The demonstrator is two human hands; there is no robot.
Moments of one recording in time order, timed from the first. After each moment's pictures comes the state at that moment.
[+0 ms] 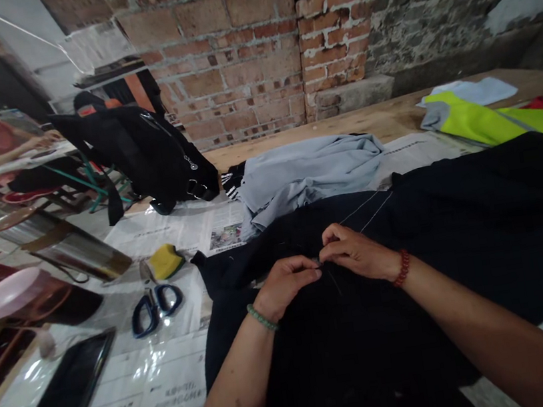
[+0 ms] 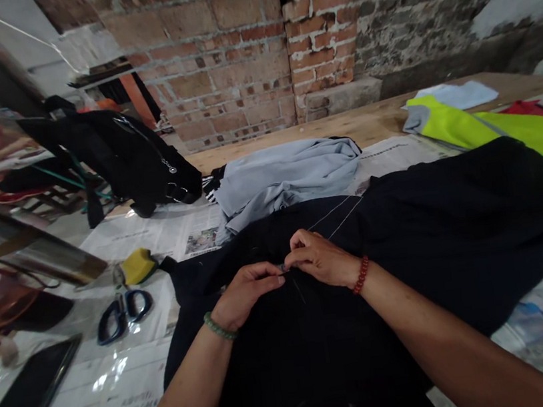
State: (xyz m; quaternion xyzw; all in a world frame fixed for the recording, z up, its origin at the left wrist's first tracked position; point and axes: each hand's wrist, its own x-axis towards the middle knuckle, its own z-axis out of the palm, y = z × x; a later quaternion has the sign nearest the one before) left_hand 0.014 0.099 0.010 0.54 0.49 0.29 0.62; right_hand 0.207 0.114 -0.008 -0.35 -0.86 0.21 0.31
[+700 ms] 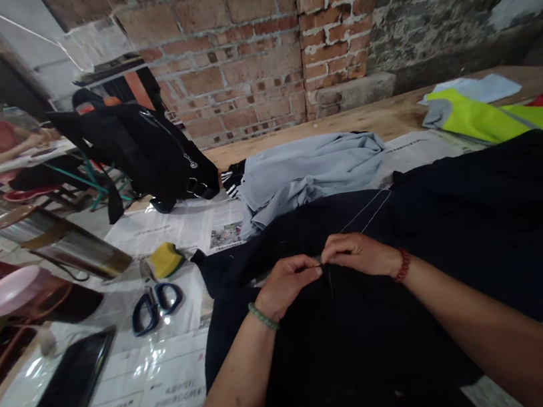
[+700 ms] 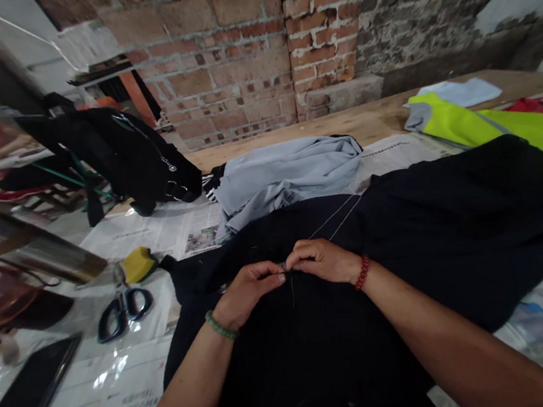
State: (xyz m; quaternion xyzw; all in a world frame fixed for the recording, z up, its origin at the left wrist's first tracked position) left_hand 0.017 0.097 0.010 0.55 0.47 0.29 0.63; right_hand 0.209 0.117 -0.012 -0.31 -0.82 0.38 0.31
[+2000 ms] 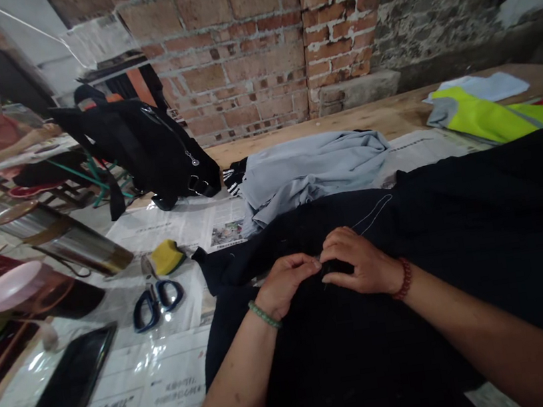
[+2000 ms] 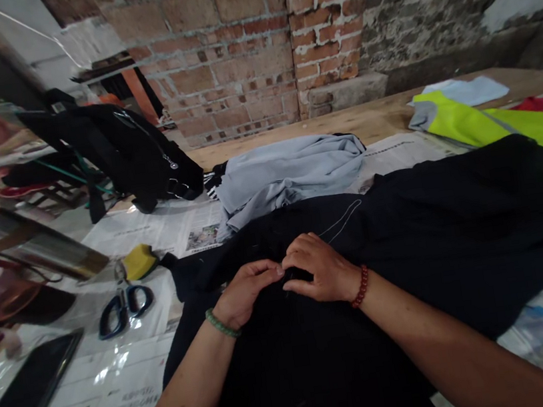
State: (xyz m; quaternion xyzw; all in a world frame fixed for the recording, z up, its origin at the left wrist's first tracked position) left_hand 0.018 0.098 0.010 0.48 0.48 0.32 0.66; right_hand 0.198 0.099 -0.006 -0.30 -0.87 0.12 0.36
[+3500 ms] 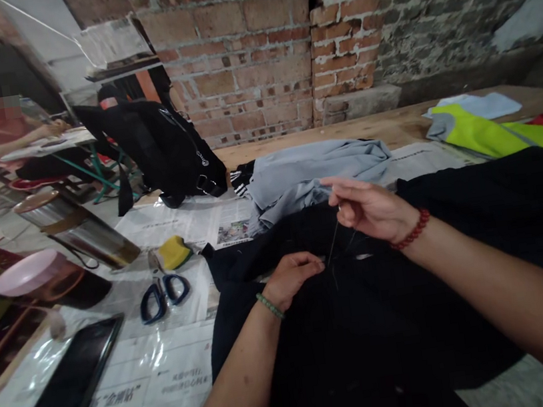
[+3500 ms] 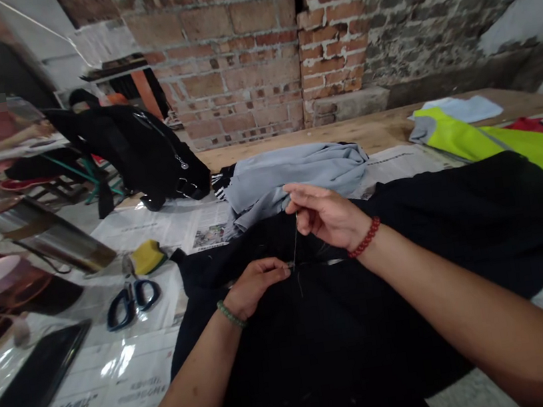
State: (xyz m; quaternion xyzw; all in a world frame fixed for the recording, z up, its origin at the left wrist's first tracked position) left_hand 0.011 0.102 -0.003 0.51 0.47 0.31 0.65; right_hand 0.196 0.133 0.076 -0.30 -0.41 0.71 0.50
